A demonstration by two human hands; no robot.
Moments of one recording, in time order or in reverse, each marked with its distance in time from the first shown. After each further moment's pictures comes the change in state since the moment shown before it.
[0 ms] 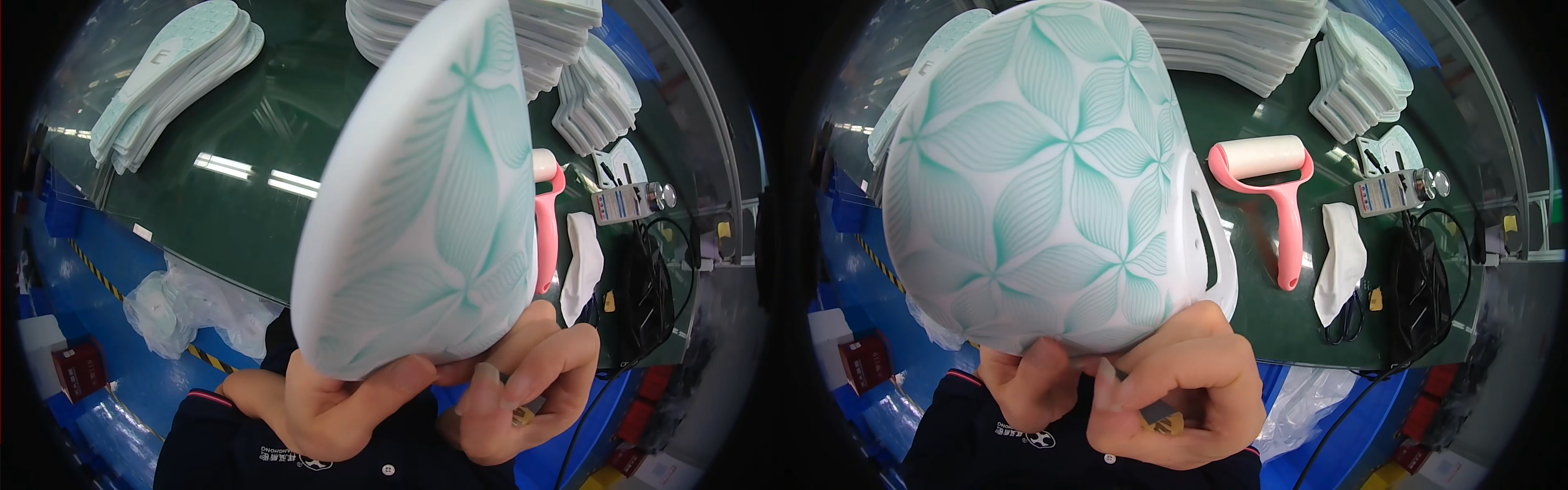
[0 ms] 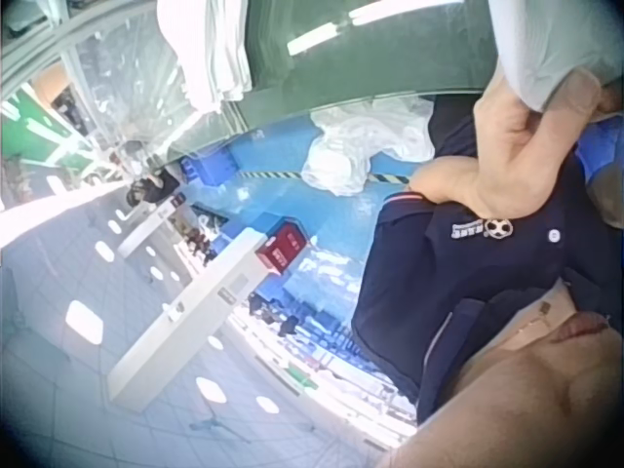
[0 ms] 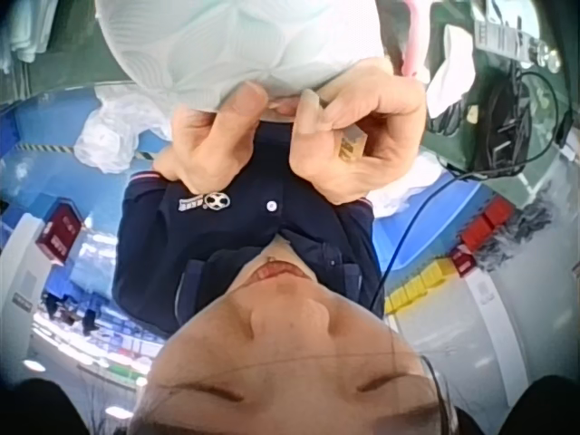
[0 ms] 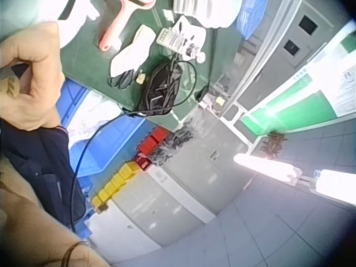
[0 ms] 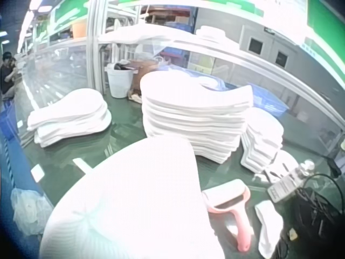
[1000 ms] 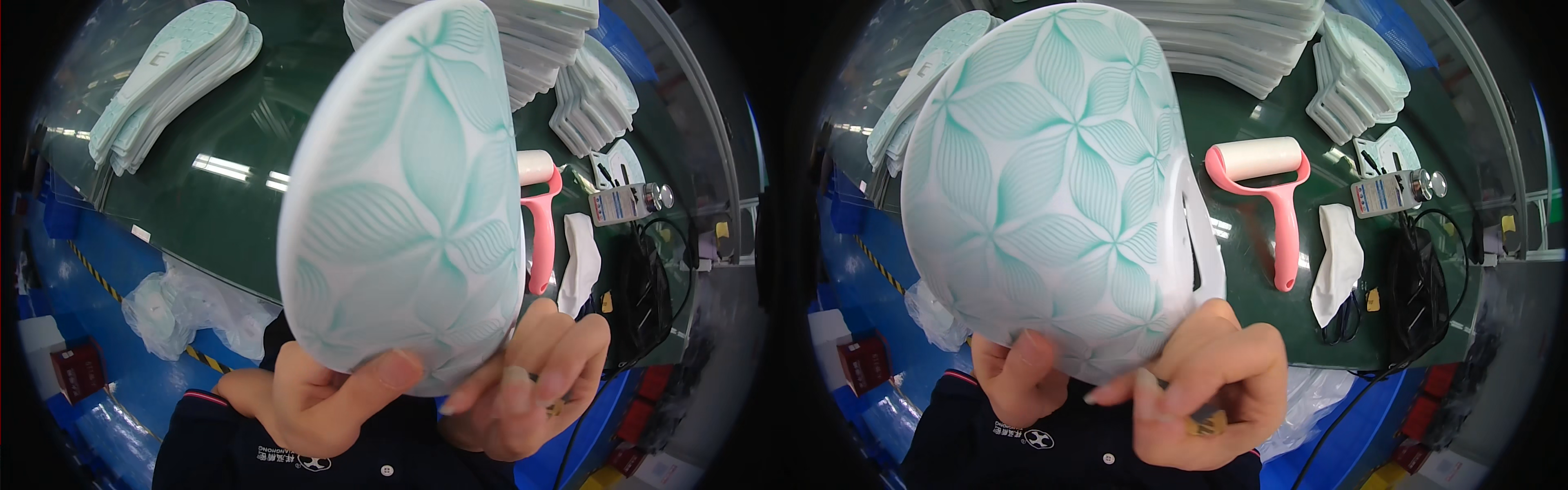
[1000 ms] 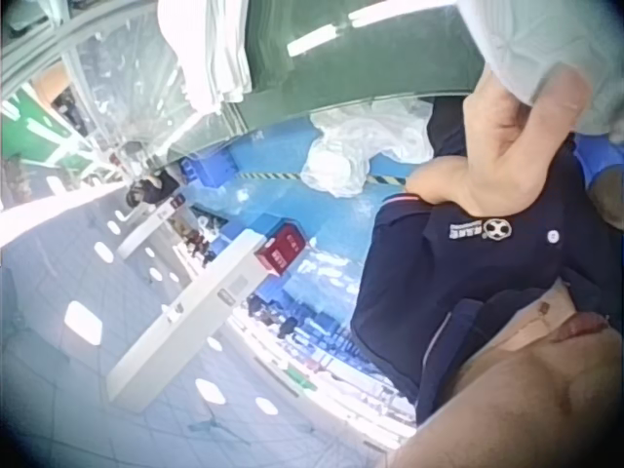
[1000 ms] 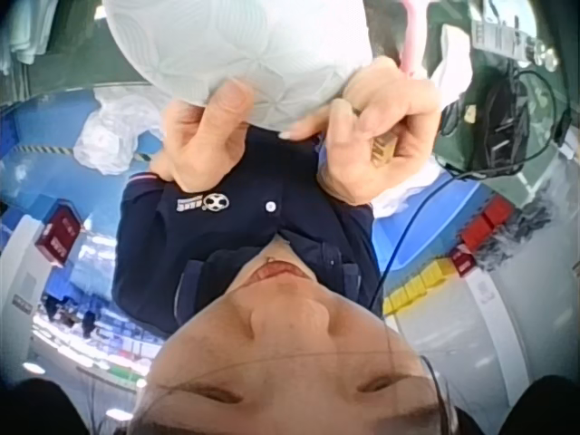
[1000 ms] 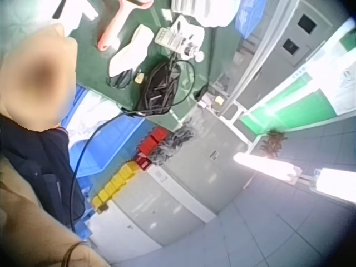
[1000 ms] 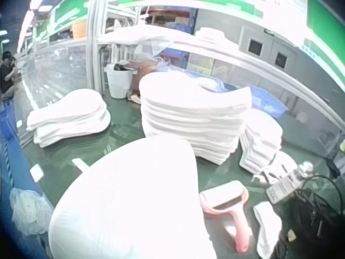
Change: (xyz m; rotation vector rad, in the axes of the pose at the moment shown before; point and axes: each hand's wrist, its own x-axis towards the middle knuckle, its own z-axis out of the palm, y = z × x) left_hand -0.001 0.008 0.003 0.092 0.095 0.031; right_hand 0.005 -0.011 -0.015 0.165 -0.146 0.136
